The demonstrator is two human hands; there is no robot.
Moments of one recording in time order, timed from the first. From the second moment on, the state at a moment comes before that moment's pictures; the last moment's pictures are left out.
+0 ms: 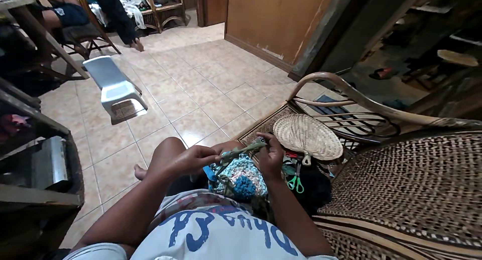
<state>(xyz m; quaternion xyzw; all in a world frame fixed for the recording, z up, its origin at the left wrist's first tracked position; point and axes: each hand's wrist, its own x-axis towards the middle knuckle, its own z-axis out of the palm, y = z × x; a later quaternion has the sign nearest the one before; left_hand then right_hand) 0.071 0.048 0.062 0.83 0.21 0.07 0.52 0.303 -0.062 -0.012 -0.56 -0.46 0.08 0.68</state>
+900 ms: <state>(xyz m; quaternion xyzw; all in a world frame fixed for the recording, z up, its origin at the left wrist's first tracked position) 0.057 0.050 0.055 0.84 0.29 0.36 0.30 0.288 -0.053 -0.027 -0.65 -0.59 -0.09 0.47</state>
